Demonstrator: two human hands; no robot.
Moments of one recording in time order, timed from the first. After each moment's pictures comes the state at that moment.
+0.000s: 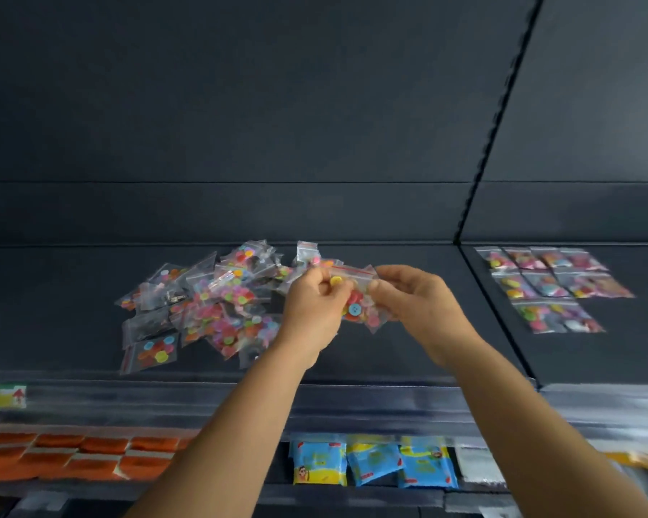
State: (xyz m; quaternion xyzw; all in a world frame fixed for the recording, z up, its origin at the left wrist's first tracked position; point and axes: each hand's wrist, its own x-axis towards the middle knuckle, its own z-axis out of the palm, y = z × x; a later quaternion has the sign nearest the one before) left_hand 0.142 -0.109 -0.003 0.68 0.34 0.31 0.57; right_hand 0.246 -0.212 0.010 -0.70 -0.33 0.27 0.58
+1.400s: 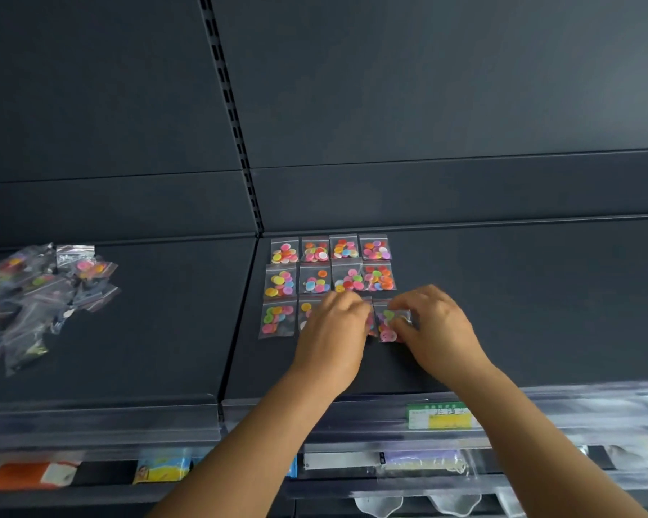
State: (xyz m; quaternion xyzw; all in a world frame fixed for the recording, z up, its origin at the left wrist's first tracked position) left_hand 0.445 -0.373 -0.047 0.95 0.21 0.17 0.13; right_hand 0.557 -0.481 -0.050 -0.86 -0.42 0.01 0.30
